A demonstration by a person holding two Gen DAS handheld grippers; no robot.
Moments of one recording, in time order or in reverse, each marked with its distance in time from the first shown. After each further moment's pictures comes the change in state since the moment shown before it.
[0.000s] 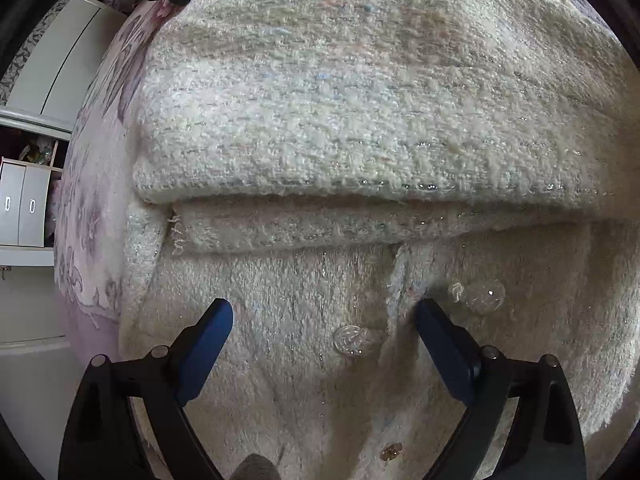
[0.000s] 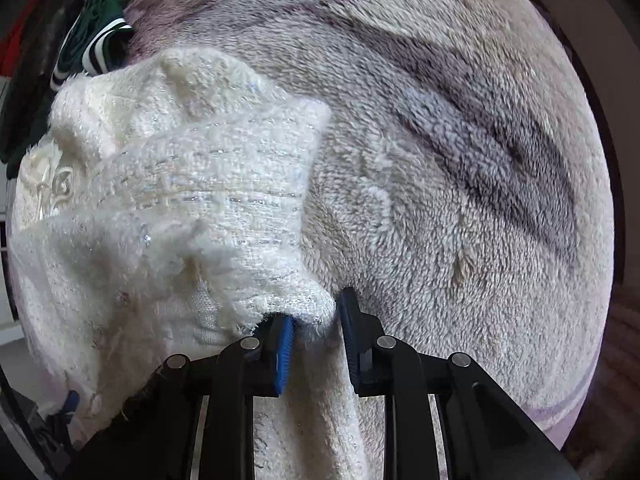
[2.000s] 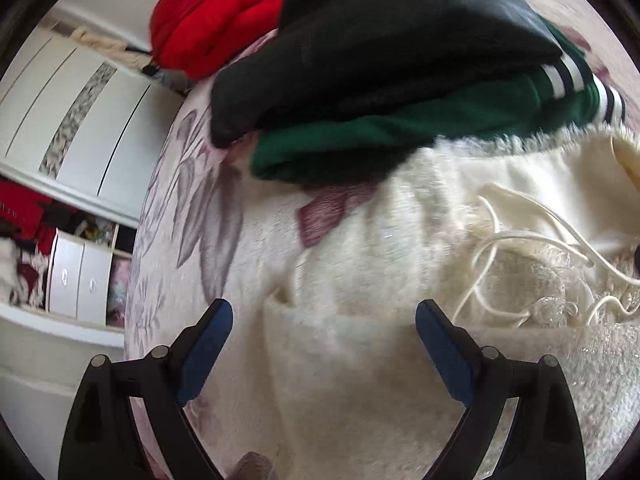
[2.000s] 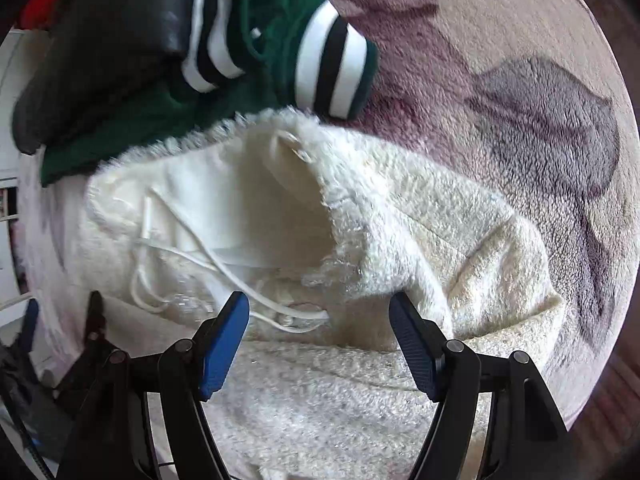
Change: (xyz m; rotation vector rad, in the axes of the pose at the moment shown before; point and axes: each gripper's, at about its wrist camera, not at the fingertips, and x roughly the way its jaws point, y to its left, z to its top) left arm 0.003 0.102 0.185 0.045 -0.272 0.273; right arm 0.016 0.233 0.149 -0.140 0.135 -0.055
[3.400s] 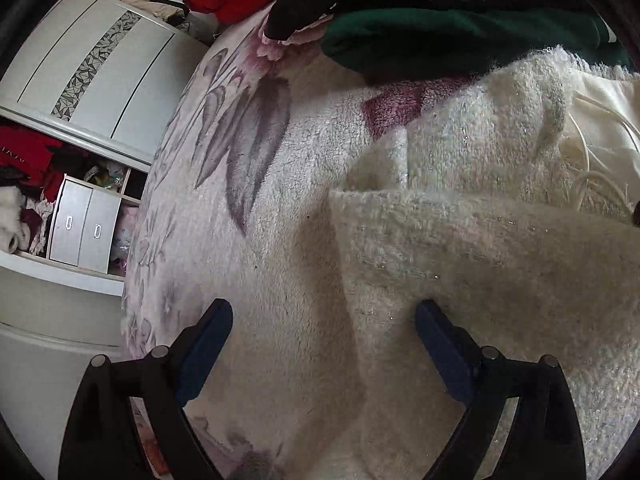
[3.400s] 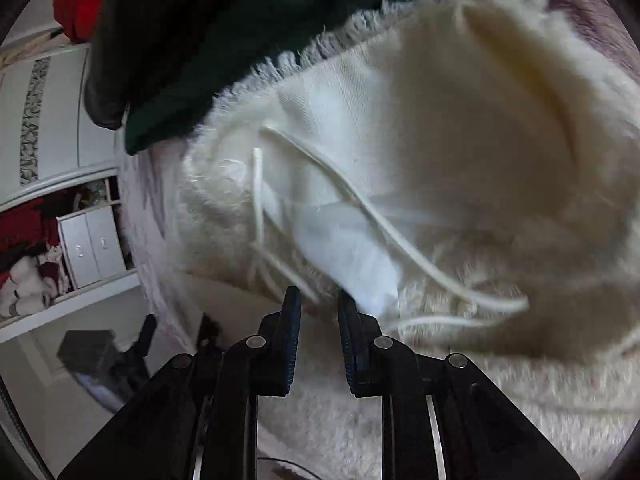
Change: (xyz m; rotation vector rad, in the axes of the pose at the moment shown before) left arm 0.041 0.053 -0.074 -0.122 0.121 0.020; right arm 0.029 -0.033 -0.003 -0.033 0.112 0.485
